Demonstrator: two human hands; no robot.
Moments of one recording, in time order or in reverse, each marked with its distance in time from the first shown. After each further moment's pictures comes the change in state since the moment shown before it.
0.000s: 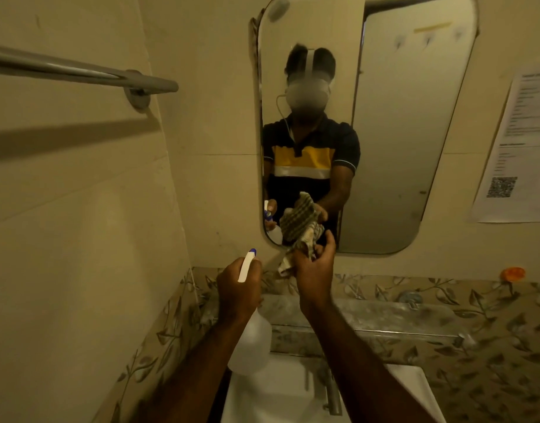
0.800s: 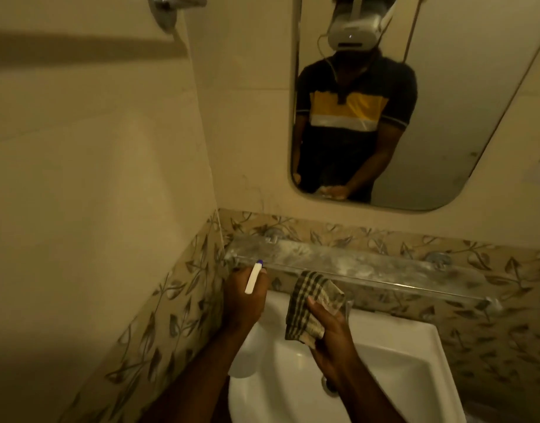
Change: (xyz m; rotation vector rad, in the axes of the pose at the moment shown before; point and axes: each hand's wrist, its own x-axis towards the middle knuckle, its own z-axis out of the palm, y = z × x) left_hand -0.087 -0.088 -0.039 0.139 -0.034 -0.028; right_hand -0.128 0.082 -0.098 0.361 -0.177 0.702
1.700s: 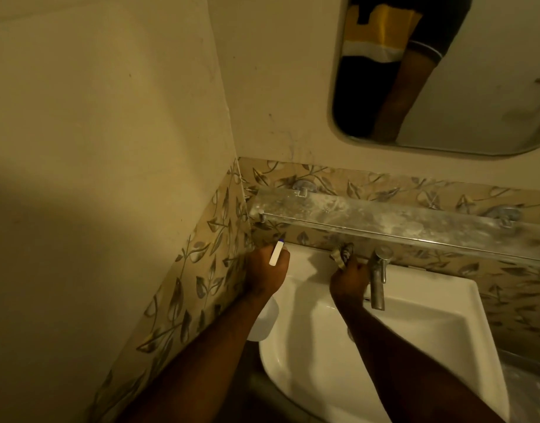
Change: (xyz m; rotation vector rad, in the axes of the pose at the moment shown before) left_hand 0.018 -0.098 0.018 0.271 -0.150 -0.154; right_hand 0.150 0.088 -0.067 -1.347 0.571 -0.234
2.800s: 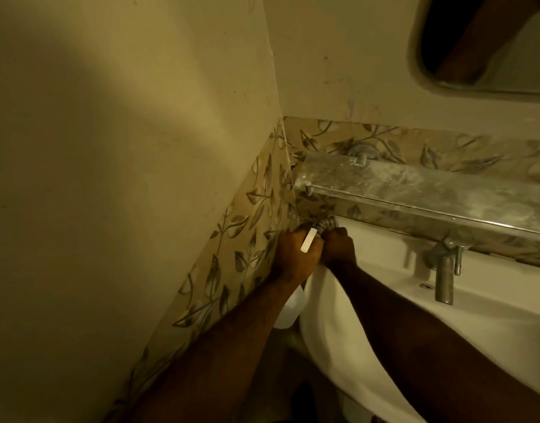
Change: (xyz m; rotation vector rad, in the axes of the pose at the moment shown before) left_hand 0.001 -0.029 -0.009 0.141 -0.059 -0.024; right_hand 0.003 -0.049 0.125 -0.409 -0.475 -0.385
